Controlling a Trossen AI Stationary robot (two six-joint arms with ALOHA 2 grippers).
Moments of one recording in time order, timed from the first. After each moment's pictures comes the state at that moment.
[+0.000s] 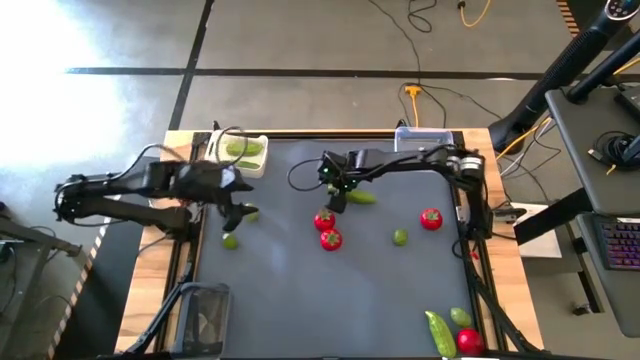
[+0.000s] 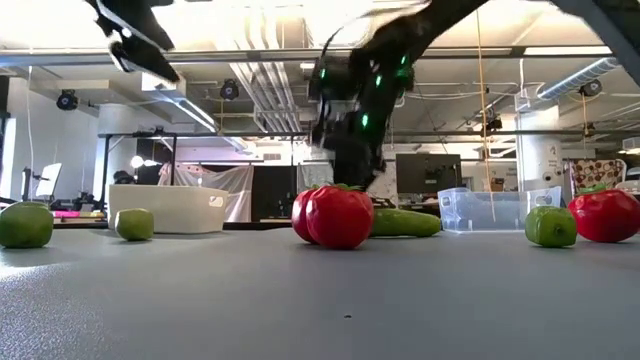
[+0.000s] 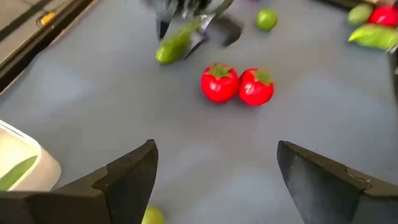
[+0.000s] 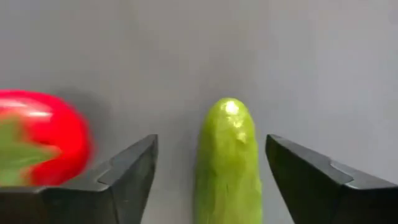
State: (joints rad) left arm 0.08 0.84 0.92 -0.82 -0.07 -0.29; right arm -0.27 1.99 1.50 -0.66 0.04 0.03
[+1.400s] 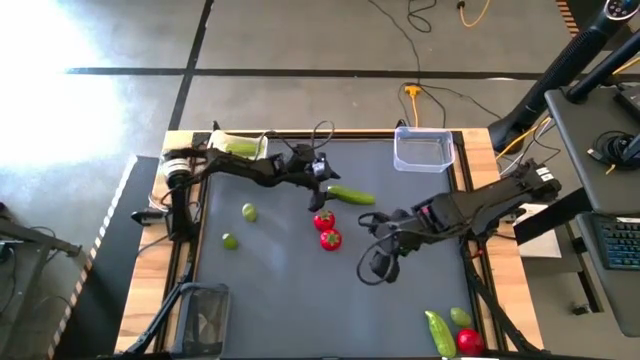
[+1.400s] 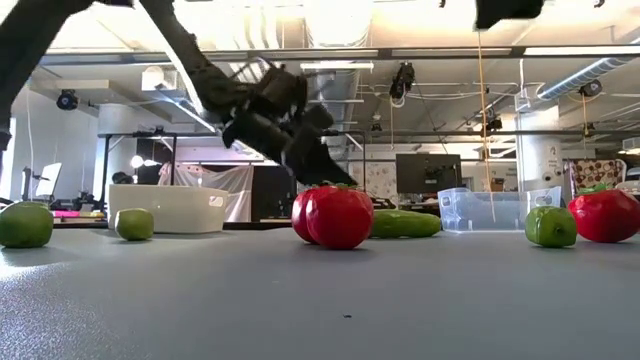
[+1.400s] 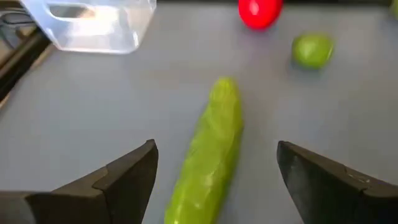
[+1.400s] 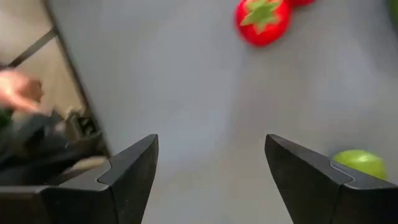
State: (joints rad) left arm 0.39 1.94 1.02 0.36 0.36 0.24; right arm 0.33 1.49 1.45 -1.02 0.02 0.87
